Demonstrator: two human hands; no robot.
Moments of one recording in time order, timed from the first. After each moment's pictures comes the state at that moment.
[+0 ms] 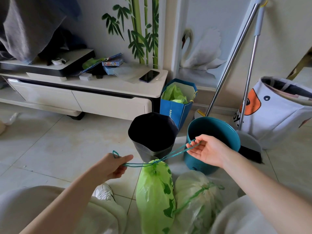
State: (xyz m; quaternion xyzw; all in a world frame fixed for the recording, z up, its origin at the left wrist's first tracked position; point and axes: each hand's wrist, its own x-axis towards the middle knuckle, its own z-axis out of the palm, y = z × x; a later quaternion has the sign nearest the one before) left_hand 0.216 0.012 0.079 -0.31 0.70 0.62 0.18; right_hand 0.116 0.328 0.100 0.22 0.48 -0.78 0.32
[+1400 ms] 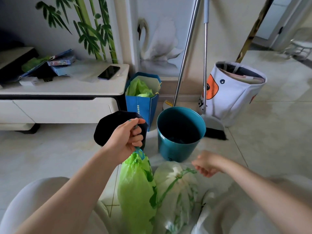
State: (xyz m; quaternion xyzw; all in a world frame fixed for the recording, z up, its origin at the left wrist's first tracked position) left_hand 0.147 0.143 0.145 -0.12 0.49 0.84 0.19; right_hand 0.165 0.408 0.073 0.20 0.85 -0.29 0.38
